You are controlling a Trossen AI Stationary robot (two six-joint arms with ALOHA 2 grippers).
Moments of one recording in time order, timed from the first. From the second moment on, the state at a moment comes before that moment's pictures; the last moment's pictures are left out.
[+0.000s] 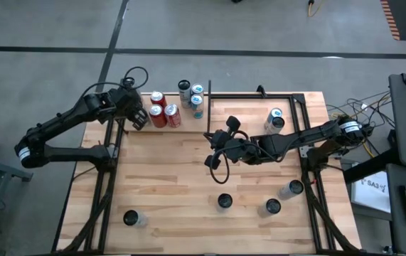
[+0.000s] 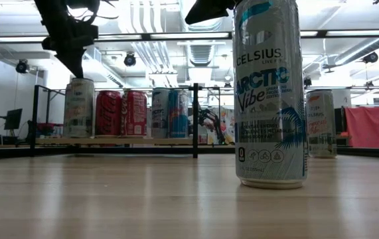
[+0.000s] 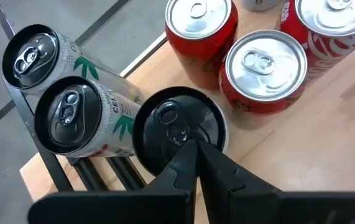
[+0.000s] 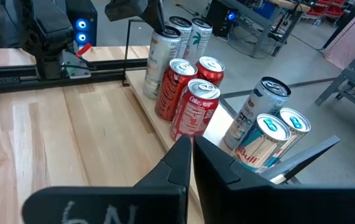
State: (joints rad) left arm 0.58 1.00 1.05 -1.09 -0.37 -0.13; right arm 0.17 1.59 1.32 -0.18 0.70 0.08
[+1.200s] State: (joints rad) left arm 0.58 1.00 1.07 -1.12 -0.38 -0.14; right arm 0.17 1.59 1.31 -0.18 0.70 0.09
